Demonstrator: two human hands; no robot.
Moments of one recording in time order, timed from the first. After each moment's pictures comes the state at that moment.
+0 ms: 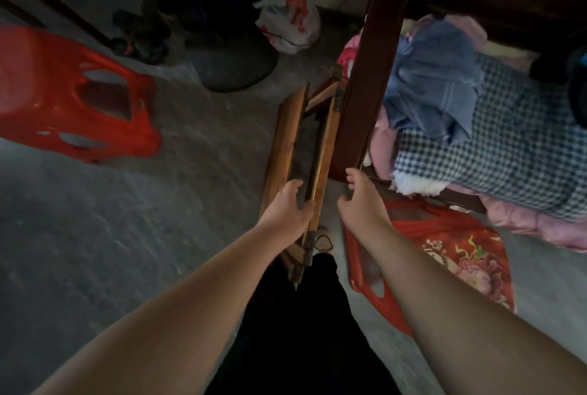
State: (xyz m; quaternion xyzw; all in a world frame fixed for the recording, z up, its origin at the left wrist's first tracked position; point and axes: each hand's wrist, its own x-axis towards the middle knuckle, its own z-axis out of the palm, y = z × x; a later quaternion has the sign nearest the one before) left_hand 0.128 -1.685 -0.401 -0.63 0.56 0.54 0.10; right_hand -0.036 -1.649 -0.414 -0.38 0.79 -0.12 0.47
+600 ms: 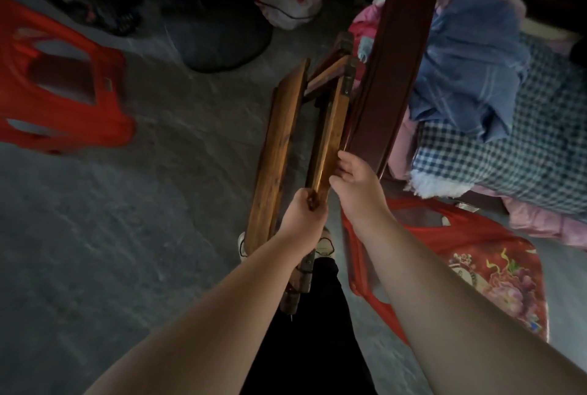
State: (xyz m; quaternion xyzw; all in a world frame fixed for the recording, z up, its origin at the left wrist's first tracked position) left_hand 0.113 -1.688 -0.501 -0.66 0.37 0.65 -0.02; right_hand -0.006 -1.696 -0.496 -0.23 0.76 -0.28 0.54
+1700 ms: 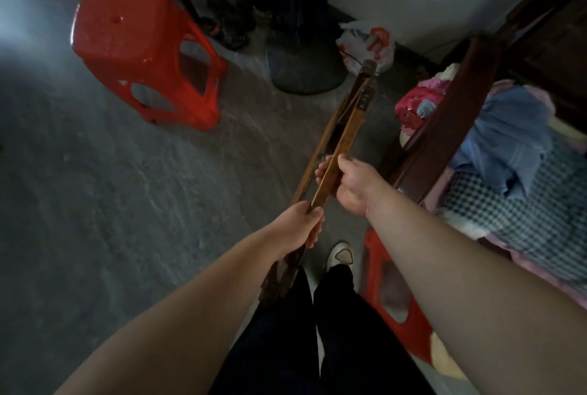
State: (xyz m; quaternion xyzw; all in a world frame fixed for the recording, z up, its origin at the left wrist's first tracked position) left_hand 0.285 -1.662 -0.354 -0.61 0.35 0.71 -0.06; right_hand 0.152 -1.737 -0.360 -0.04 0.65 -0.30 0.70
